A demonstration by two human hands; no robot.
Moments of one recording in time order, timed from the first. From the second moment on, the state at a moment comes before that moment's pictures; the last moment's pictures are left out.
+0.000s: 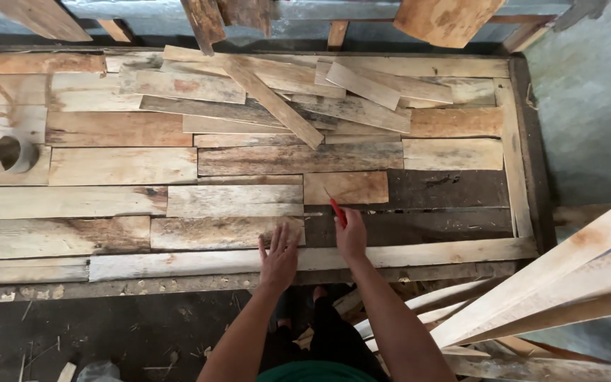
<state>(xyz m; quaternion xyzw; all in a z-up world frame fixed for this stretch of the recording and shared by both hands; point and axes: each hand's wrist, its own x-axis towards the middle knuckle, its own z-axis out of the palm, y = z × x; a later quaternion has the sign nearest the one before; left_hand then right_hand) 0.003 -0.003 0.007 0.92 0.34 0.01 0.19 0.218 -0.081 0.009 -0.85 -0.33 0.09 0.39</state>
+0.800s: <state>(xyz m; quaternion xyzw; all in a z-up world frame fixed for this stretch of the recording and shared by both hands) 0.004 -0.001 0.012 0.93 0.33 0.01 0.18 0.180 -0.035 0.023 -0.83 -0.40 0.17 0.35</state>
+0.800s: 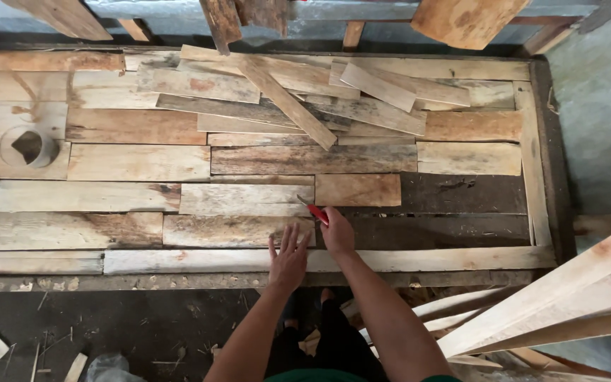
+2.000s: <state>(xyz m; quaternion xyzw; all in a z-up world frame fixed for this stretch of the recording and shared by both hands) -0.001 0.003 0.005 0.91 0.37 0.03 0.18 0.140 -0.037 -0.048 -0.89 -0.19 0.22 0.36</state>
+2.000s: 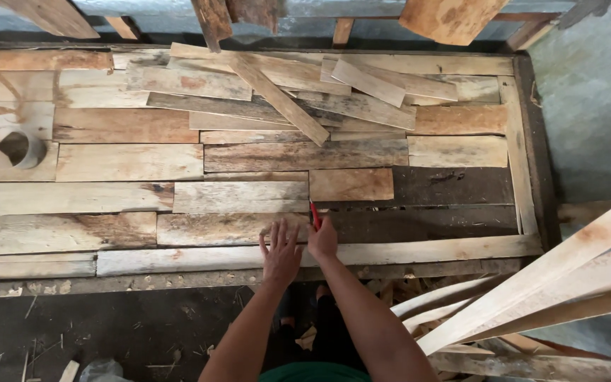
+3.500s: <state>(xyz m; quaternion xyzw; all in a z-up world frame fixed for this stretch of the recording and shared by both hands) 0.000 0.003 0.015 0.89 0.38 0.06 0.22 0.183 -0.034 -0.025 -0.86 -0.34 0.16 0.33</state>
